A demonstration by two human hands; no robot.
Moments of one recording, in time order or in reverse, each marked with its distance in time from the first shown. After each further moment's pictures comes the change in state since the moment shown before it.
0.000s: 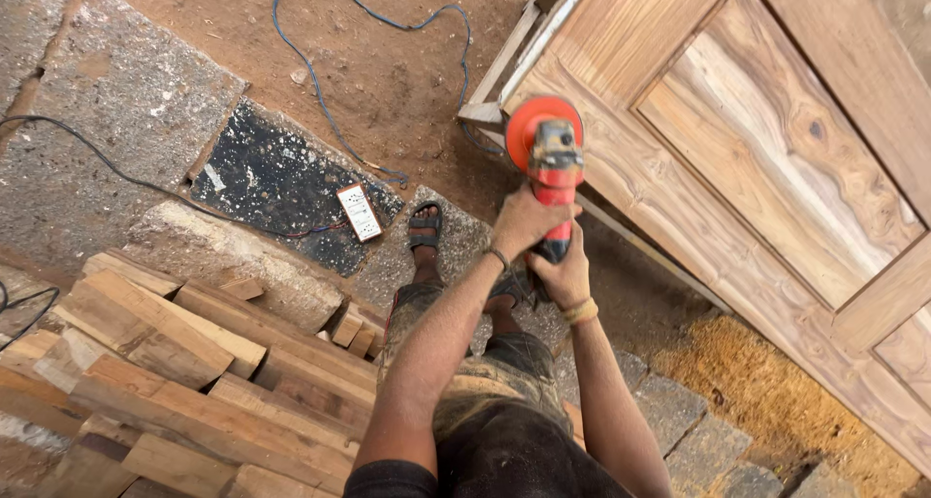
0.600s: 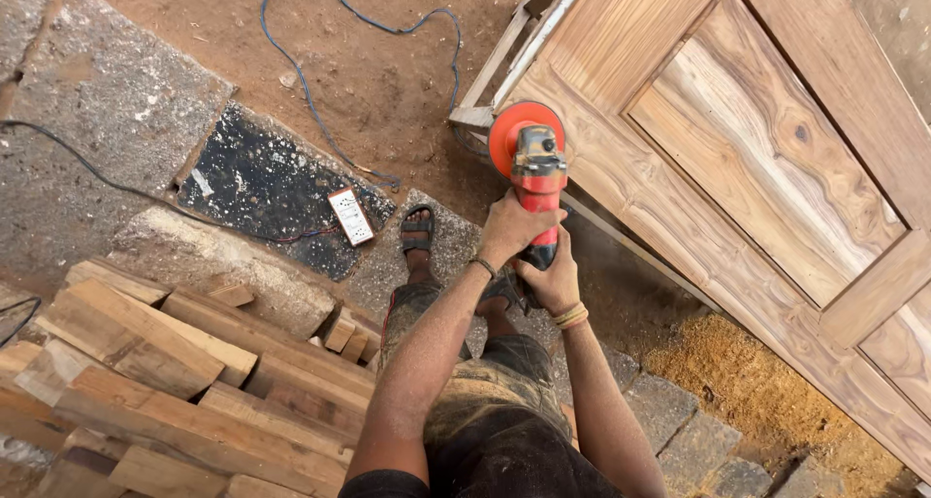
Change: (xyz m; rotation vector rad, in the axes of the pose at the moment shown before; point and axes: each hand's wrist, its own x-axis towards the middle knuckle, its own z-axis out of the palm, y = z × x) left_hand -0.005 -0.010 -0.005 0.019 0.092 0.015; right_hand -0.004 -0.003 0.006 -0.044 -0.006 -0.038
